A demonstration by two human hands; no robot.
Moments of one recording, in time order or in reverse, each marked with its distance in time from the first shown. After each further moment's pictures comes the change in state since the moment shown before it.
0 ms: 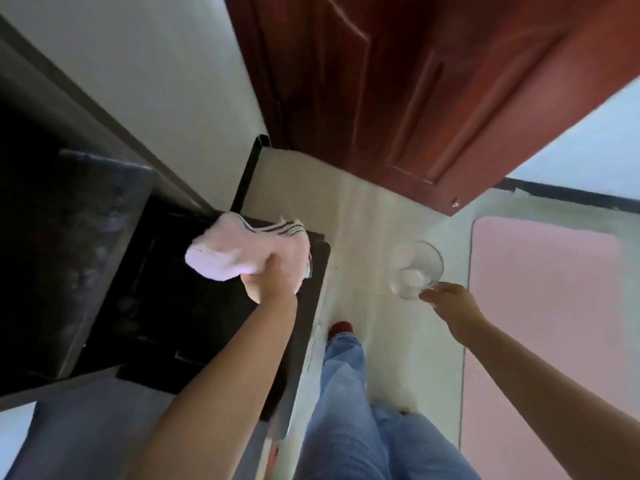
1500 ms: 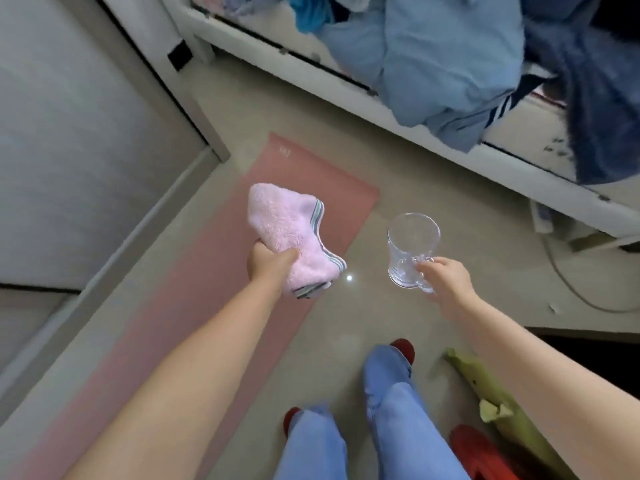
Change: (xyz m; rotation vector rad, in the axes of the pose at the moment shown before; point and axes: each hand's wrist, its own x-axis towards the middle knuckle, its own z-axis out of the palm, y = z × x) left_hand -0.474 -0.710 -0.163 -1.983 1.955 -1.009; right_hand -0.461 0.617 0.038 2.000 1.757 0.931
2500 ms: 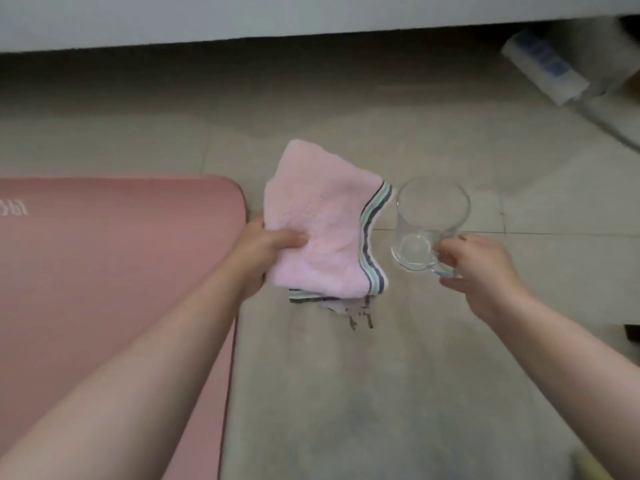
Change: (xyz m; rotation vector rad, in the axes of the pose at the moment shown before) left_hand 0.342 -0.130 0.508 0.143 -0.925 0.210; right_hand 0.503 0.284 -0.016 0.500 0.421 0.148
